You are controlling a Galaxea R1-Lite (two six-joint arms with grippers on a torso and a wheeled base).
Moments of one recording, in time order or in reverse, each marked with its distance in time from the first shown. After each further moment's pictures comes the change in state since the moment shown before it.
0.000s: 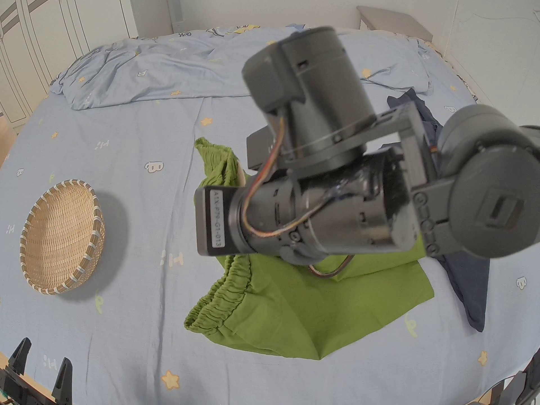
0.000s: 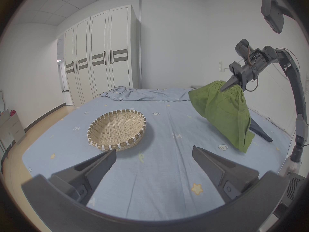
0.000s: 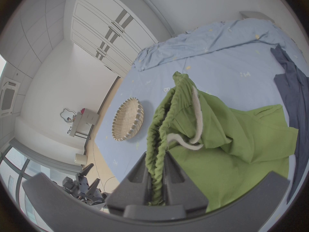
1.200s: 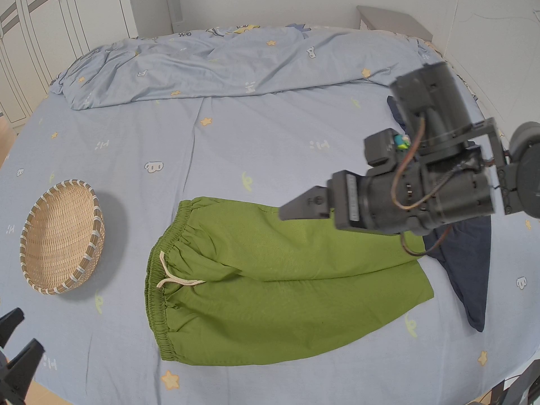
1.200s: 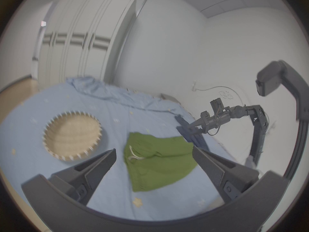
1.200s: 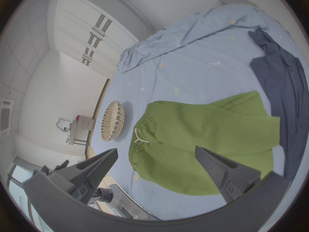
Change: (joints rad) left arm -0.031 0.283 -0.412 0.128 -0.377 -0.272; right arm -0.273 -0.219 0.333 -0.056 0.207 -0.005
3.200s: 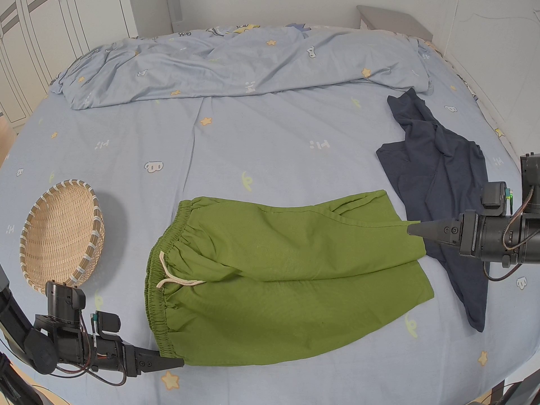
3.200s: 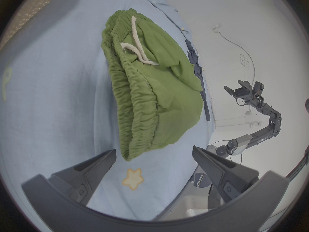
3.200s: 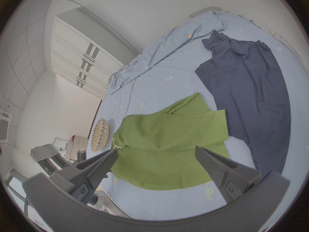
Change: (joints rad) left arm 0.001 1.470 0.351 -0.912 -0.423 0.175; right arm -0.449 -0.368 0.687 -0.438 0.248 -0.109
